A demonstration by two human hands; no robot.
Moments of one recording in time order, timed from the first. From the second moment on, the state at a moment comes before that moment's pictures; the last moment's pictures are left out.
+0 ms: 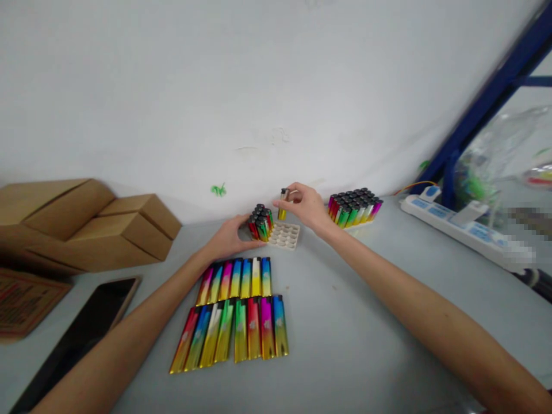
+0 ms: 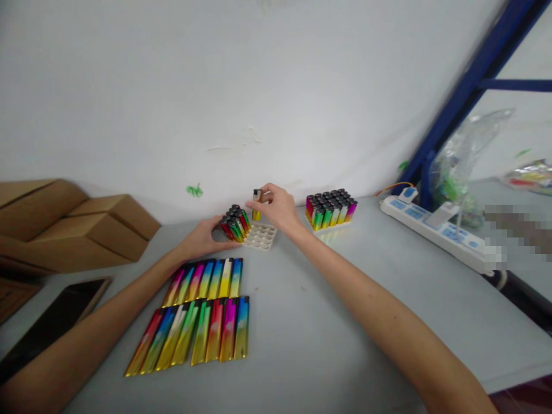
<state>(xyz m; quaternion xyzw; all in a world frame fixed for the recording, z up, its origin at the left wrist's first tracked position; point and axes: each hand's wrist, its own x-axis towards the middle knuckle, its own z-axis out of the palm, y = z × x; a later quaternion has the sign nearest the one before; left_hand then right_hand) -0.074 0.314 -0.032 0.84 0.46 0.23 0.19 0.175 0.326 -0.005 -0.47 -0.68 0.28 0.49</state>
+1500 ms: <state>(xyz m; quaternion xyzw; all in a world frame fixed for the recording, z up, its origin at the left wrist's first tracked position) -0.076 0.316 -0.035 0.84 0.45 0.24 0.18 0.165 0.318 -0.011 -0.41 -0.88 0.17 0.19</state>
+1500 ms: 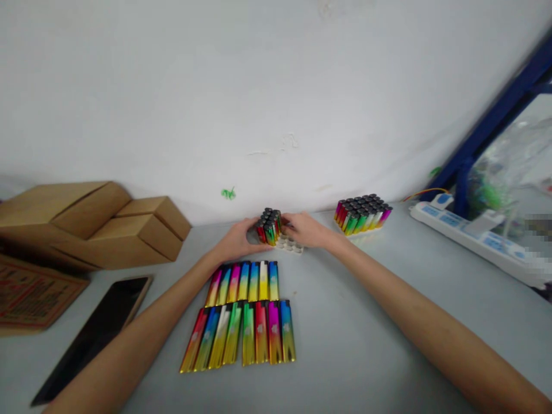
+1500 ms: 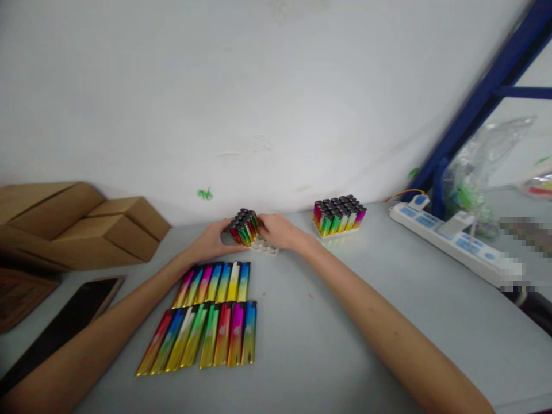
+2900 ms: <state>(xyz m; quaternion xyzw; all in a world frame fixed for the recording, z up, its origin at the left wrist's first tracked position) -0.076 0.318 -0.041 0.85 0.43 0.26 0.17 0.208 0.217 0.003 -0.36 -0.62 0.62 0.32</state>
